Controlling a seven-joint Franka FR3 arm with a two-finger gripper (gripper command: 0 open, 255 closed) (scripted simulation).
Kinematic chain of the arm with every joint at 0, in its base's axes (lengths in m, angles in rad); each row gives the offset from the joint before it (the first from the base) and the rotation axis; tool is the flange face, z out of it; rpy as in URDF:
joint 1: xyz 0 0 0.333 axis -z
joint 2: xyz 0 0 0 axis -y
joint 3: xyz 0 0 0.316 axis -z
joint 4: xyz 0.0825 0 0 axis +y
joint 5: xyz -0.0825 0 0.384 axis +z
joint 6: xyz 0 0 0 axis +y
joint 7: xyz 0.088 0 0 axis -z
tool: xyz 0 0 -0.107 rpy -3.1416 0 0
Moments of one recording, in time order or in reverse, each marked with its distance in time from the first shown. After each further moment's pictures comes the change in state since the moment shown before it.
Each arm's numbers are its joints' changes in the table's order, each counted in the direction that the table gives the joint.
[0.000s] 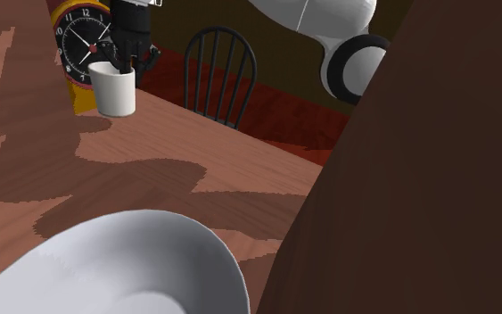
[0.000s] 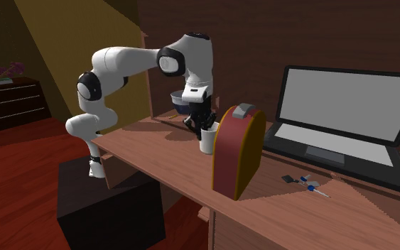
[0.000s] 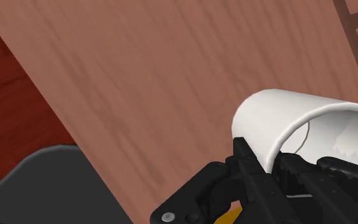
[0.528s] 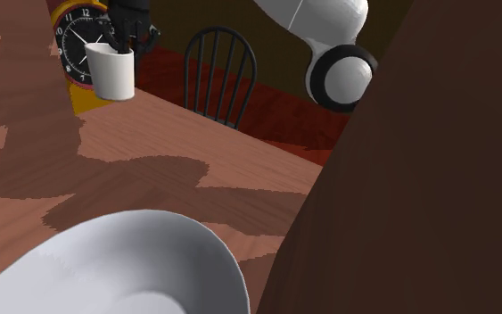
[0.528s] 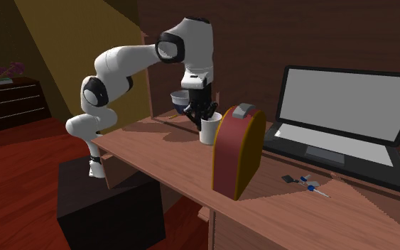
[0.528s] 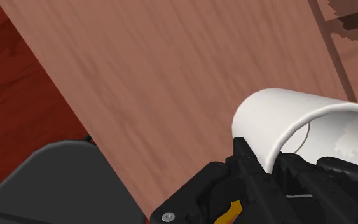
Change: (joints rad) arm -0.049 -0.095 0.006 -0.265 -0.030 0.169 0.008
